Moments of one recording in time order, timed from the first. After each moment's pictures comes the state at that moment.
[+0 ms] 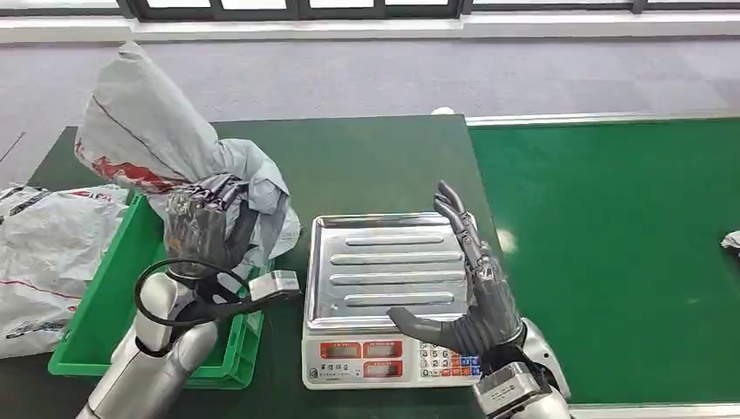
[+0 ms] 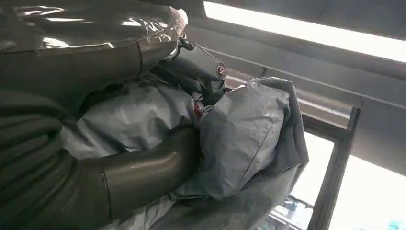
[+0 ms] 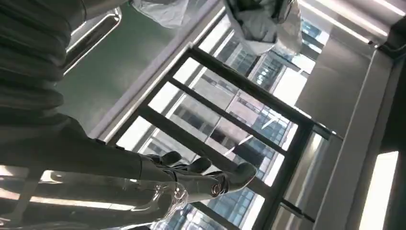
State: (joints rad) left arm -0.29 0.17 -0.43 -1.66 -1.08 0.59 -0.16; right arm -0.07 -0.05 0.48 -1.87 0.34 -0.19 -0.47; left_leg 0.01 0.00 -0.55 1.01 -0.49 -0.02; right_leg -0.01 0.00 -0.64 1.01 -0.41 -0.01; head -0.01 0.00
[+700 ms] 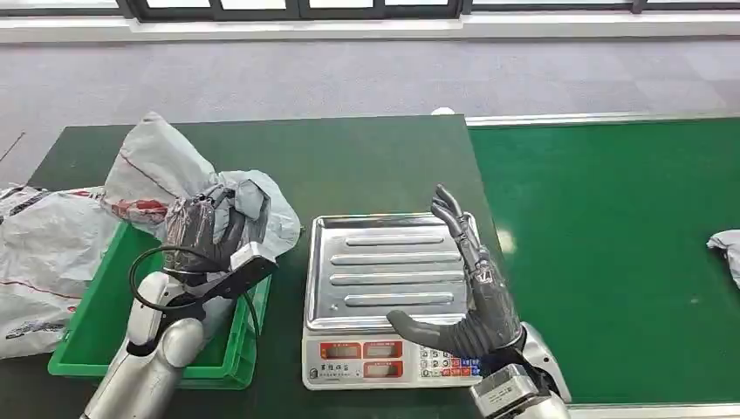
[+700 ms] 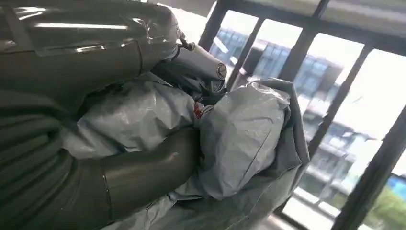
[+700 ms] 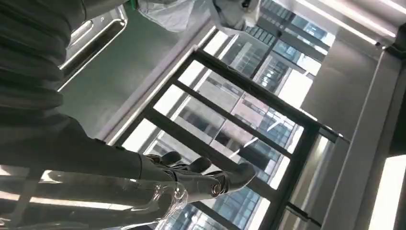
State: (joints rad) left arm -0.24 0.14 -0.27 -1.54 -0.91 0.35 -0.14; right arm -0.05 -0.05 0.48 -1.88 0.36 -0.17 -0.45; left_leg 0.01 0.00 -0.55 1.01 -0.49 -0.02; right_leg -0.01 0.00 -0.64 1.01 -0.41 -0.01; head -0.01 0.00
